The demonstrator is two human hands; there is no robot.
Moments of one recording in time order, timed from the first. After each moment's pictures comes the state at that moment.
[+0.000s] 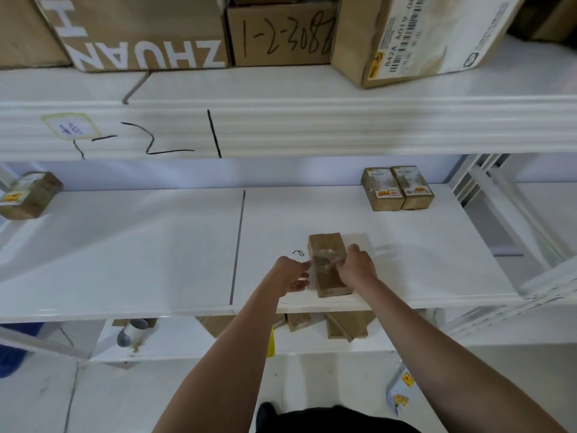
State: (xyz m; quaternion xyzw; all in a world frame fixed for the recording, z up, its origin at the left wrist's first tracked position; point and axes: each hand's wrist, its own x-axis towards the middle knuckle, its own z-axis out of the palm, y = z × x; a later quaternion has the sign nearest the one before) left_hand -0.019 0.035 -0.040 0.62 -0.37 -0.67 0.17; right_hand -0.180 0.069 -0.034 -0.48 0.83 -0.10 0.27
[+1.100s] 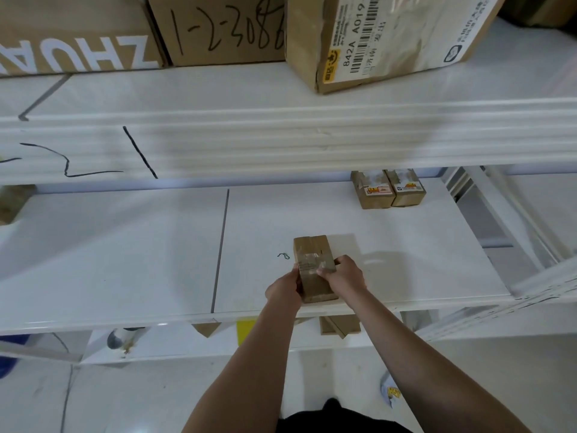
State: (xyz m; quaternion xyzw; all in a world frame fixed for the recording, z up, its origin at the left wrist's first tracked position) left_hand -0.070 0.045 -0.068 0.68 -0.02 -0.66 0.31; right_hand -0.198 0.069 -0.056 -0.39 0.83 -0.17 0.36
